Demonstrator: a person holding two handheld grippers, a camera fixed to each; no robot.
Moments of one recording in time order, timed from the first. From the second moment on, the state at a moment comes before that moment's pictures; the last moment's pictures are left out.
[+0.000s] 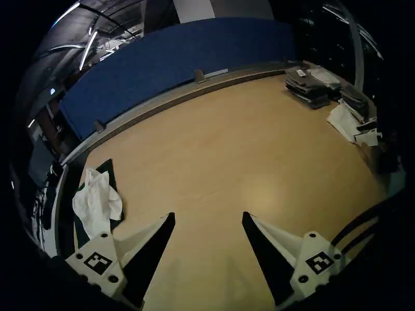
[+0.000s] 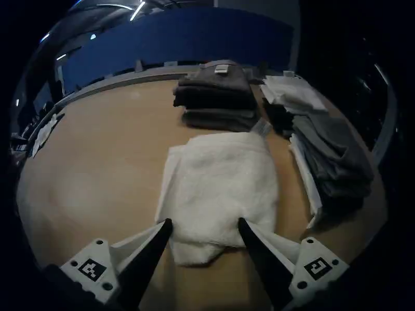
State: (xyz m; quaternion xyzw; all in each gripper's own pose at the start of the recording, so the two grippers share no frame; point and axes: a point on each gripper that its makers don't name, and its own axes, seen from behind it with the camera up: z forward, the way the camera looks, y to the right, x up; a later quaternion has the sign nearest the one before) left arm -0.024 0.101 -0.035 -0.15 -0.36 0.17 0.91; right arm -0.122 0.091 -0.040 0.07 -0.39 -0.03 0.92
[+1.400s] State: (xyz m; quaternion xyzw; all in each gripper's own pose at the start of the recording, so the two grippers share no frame) left arm 0.043 0.088 -0.006 -0.12 -0.25 0.10 0.96; right arm 0.084 0.013 -0.014 0.09 -0.13 0.03 0.99
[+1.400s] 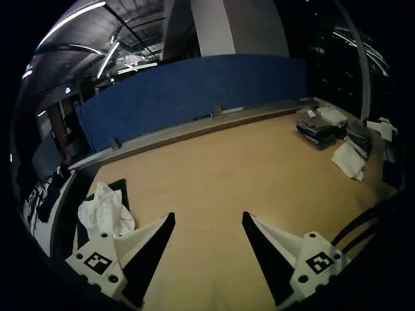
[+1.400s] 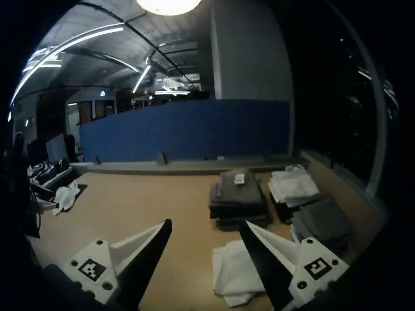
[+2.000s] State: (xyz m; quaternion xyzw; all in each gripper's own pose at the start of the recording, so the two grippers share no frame) left arm 0.137 0.048 -0.003 -0.06 -0.08 0.03 0.99; right arm 0.137 -0.044 -0.018 0.09 -0.04 0.05 0.99
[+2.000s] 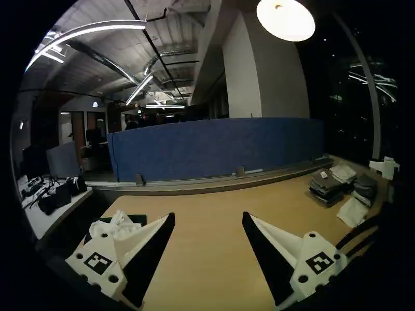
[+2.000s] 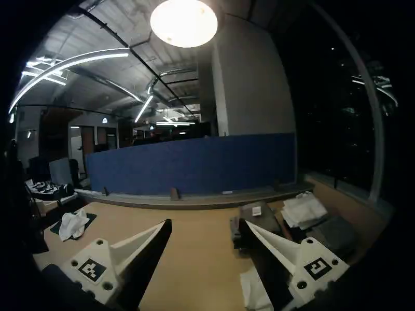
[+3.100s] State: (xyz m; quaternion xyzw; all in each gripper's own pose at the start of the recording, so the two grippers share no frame) left arm 0.106 -0.007 0.002 0.00 -0.01 0.02 1.00; right arm 0.127 -0.053 -0.013 0.05 -0.02 0.04 1.00
